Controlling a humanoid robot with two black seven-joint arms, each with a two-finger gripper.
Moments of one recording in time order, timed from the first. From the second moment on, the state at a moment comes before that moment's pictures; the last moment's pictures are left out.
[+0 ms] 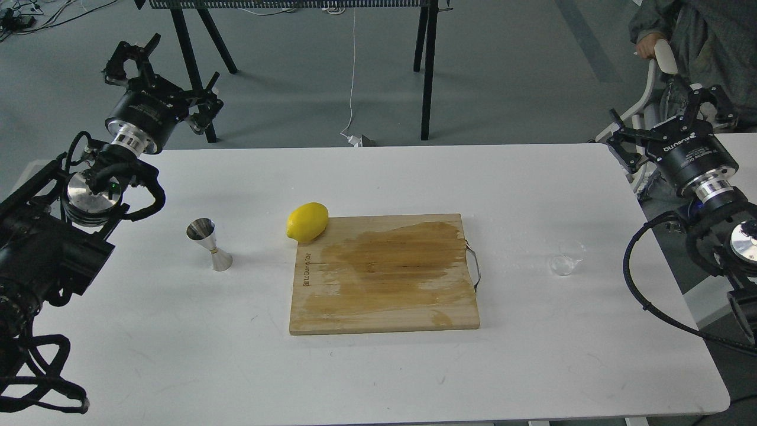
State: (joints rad) left arm -0.80 0.36 -0.90 -0.60 -0.29 -0.49 -0.08; right arm 0.54 -0.48 1.15 0.78 0.29 0.49 -0.08
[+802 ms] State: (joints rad) left arm -0.90 0.31 -0.91 -0.47 -0.35 -0.49 -0.20; right arm 0.54 -0.47 1.15 0.78 0.29 0.49 -0.08
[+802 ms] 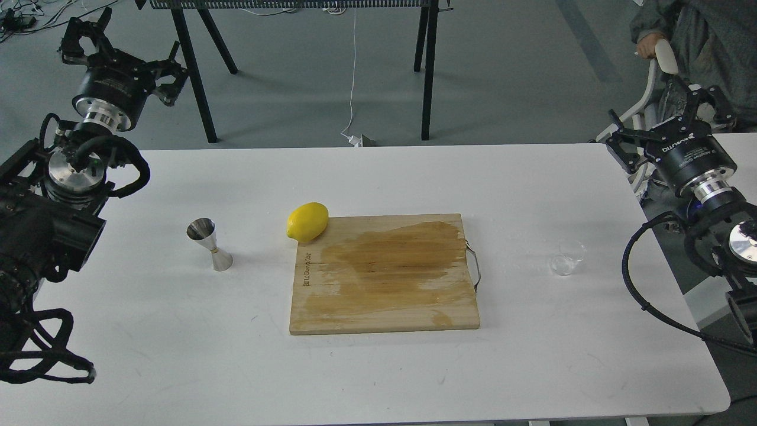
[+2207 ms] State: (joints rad) left arm -0.86 0.76 -0.90 -0.98 1.15 -0.49 -0.49; right arm 0.54 -0.46 1.14 0.77 0.29 0.49 -0.08
